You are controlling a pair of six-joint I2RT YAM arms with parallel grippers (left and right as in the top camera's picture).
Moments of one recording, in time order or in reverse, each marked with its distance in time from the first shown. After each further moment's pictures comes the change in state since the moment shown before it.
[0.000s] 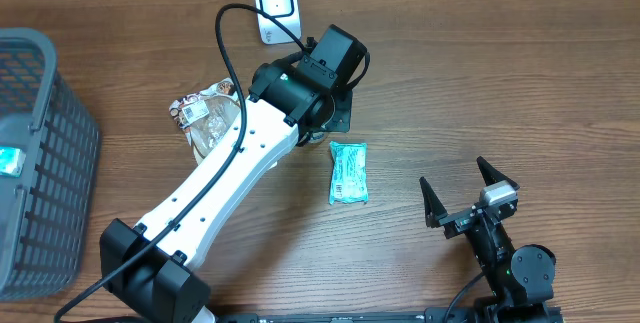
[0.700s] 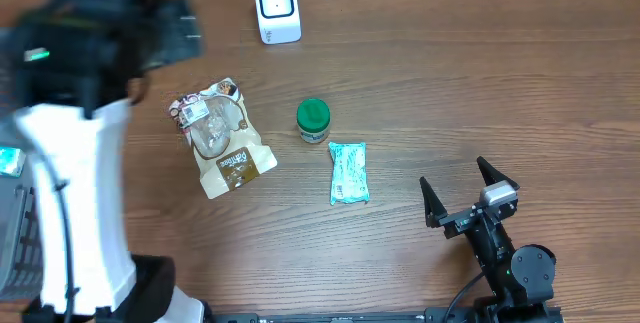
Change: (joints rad) left arm 0.525 -0.032 0.724 -0.512 -0.125 0.089; right arm 0.000 0.000 0.000 0.000 0.000 0.000
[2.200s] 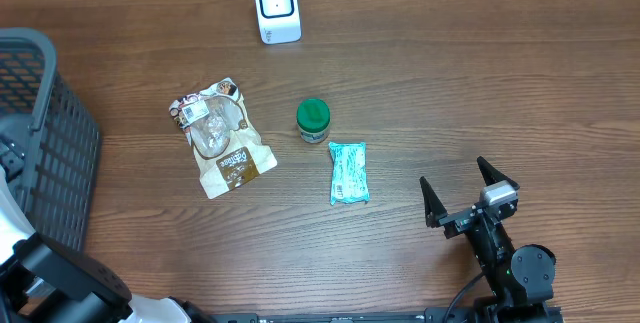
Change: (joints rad) left arm 0.891 -0.041 -1.010 0.806 -0.122 0.414; right arm 0.000 0.000 0.000 0.000 0.000 0.000
